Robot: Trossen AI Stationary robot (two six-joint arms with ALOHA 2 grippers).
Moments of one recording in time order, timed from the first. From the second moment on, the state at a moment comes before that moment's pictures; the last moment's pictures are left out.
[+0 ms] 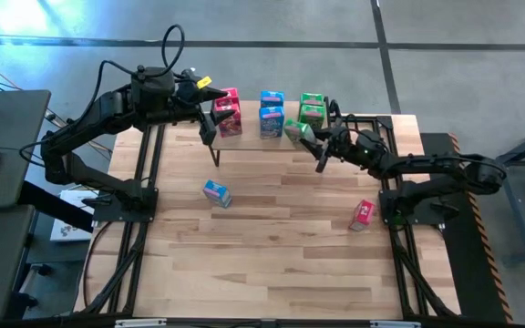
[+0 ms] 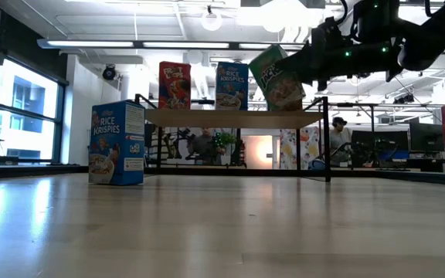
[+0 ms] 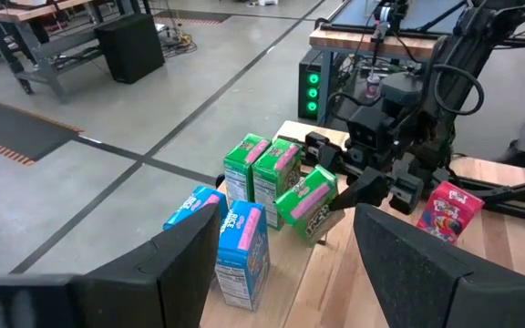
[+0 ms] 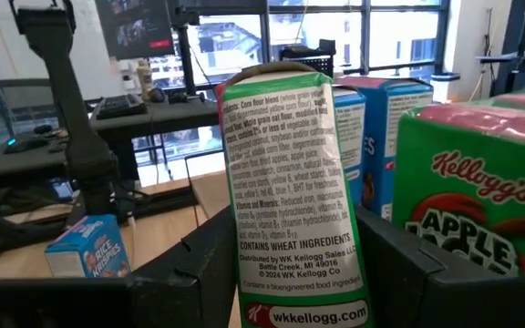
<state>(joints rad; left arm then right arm) 0.28 1.28 1.71 -0.76 -0.18 0.01 -0.44 1.20 0.40 0.85 -0.06 0.06</state>
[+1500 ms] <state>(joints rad) 0.28 1.28 1.71 -0.76 -0.18 0.01 -0.46 1.13 0.40 0.69 -0.03 0.03</state>
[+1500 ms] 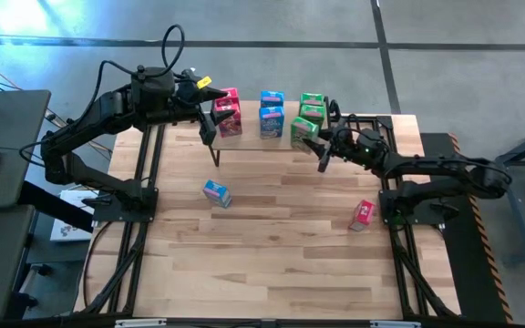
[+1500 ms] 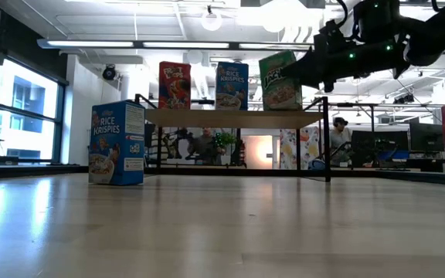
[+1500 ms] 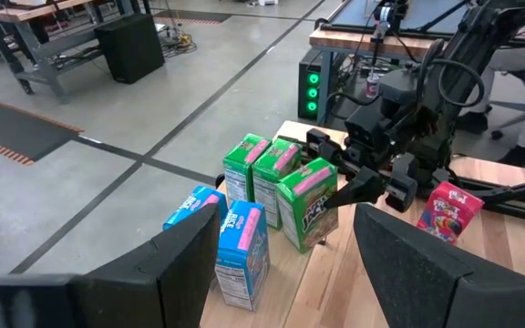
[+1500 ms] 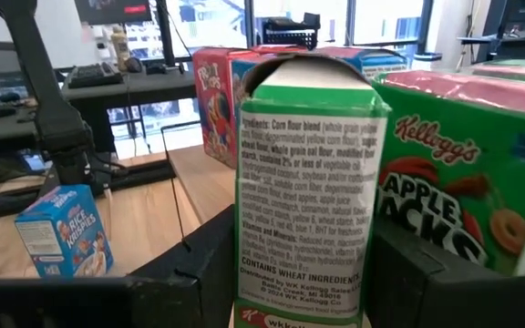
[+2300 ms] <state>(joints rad) 0.28 1.28 1.71 -0.76 -0.18 0.01 -0.46 1.09 0.45 0.50 0.01 0.02</state>
